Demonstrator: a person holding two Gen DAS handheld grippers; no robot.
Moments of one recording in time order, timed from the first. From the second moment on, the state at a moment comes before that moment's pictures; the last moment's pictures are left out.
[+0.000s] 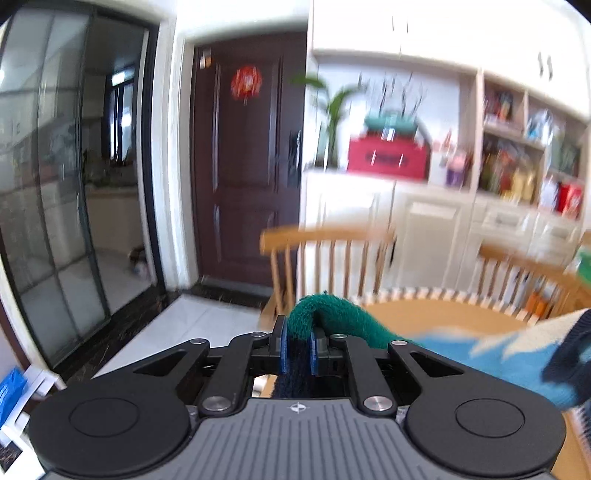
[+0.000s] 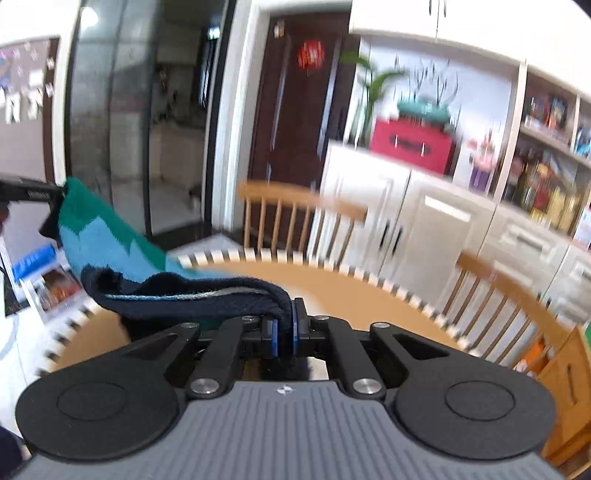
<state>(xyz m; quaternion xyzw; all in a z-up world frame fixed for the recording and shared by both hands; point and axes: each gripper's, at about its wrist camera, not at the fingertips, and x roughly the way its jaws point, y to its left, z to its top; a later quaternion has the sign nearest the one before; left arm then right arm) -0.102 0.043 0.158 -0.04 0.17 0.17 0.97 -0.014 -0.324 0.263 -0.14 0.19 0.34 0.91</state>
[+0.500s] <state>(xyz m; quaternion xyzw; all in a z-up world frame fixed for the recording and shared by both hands) 0.056 0.002 0.202 0.05 0.27 0.07 0.96 0.151 -0.353 0.284 -0.10 0.29 0.24 0.92</state>
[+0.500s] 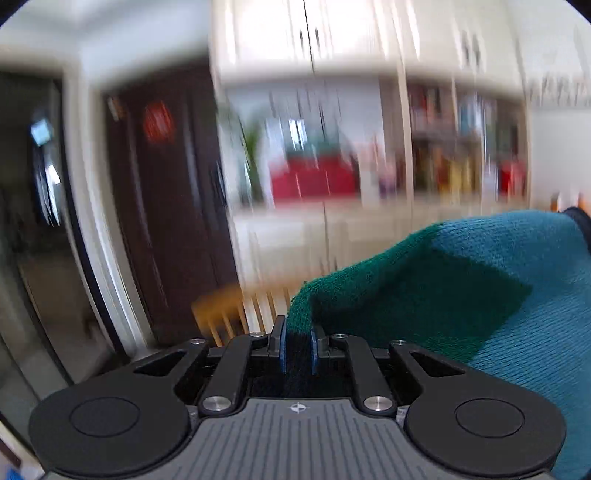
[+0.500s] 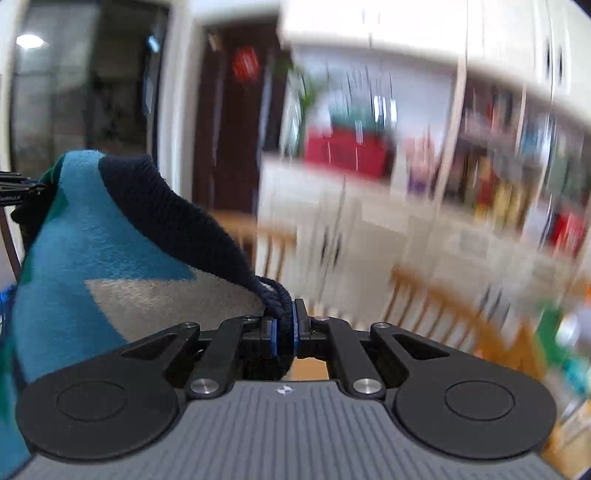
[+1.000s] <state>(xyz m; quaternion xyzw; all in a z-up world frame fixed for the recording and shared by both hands) 0.311 0.012 -0.030 0.06 0.44 0.08 0.89 0.395 -0.313 0.043 -0.01 0.48 0.07 0.88</state>
